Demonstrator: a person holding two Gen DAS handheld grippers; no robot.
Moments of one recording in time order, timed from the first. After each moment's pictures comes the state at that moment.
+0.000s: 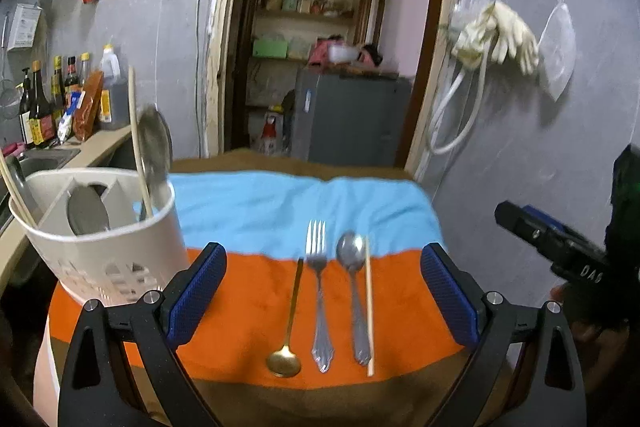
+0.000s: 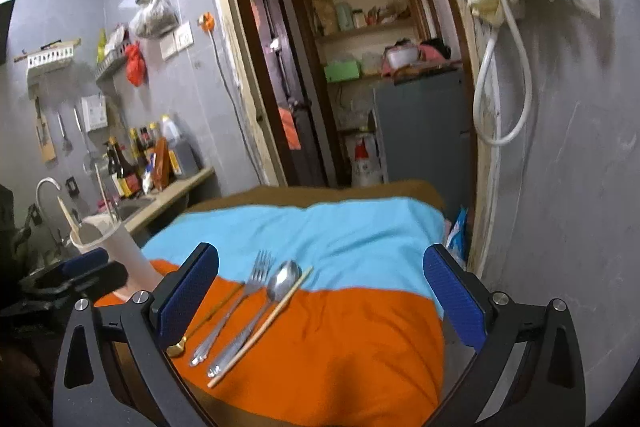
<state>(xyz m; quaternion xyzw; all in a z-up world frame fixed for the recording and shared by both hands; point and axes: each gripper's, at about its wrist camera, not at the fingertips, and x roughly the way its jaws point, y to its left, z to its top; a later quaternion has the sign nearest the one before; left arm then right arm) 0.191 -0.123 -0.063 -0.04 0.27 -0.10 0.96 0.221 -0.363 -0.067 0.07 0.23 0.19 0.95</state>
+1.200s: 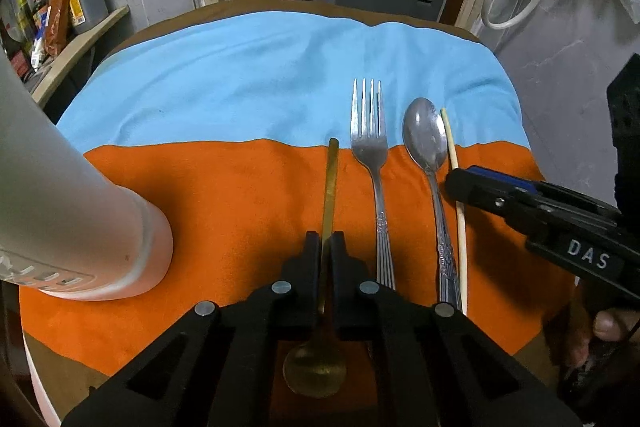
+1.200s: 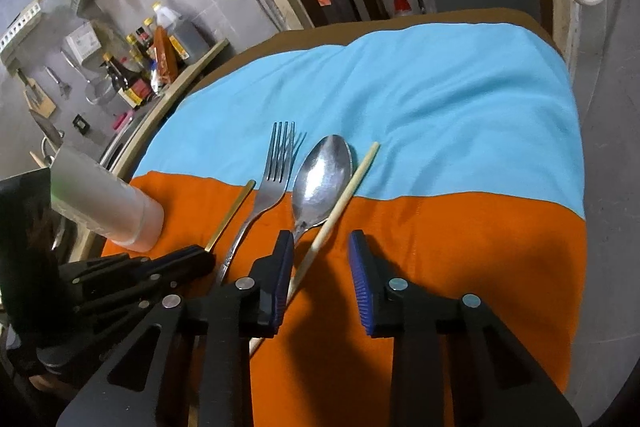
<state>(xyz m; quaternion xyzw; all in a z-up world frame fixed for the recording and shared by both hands) 0.276 -0.118 -0.153 -0.01 0.50 -0.07 0.87 0.311 -0.298 -0.154 0.09 0.47 0.28 0.83</state>
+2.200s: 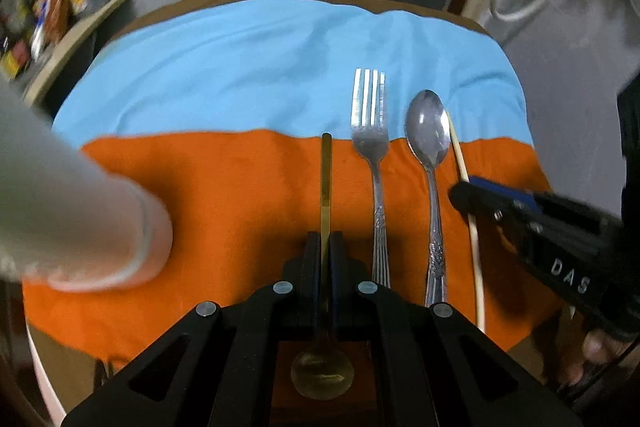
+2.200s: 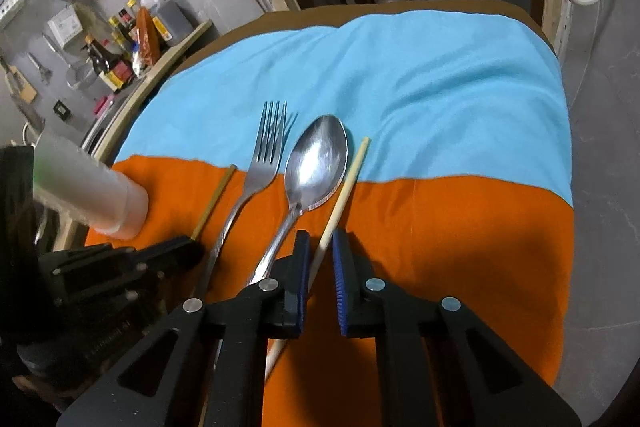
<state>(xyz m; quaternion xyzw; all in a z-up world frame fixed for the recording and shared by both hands) 0.288 -0.121 -0.153 -0.03 0.53 -0.05 0.85 0.308 -0.288 -0.150 0.05 0.51 0.24 0.83</state>
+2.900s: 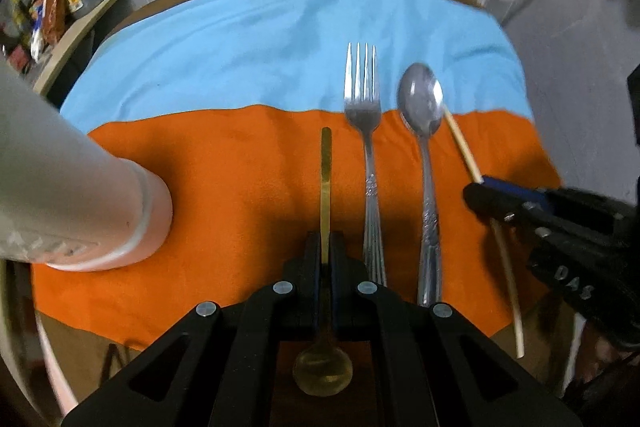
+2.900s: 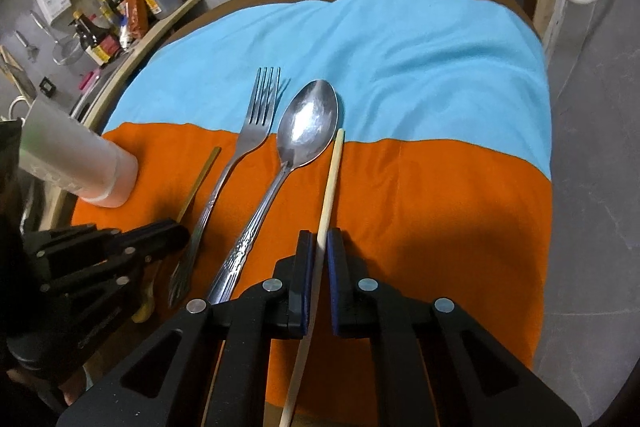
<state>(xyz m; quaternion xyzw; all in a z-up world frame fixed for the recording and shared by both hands) 0.278 -0.129 -0.152 -0.01 0.54 -0.06 0.84 0.295 -0.286 -0.148 0.01 0.53 0.22 0.82</state>
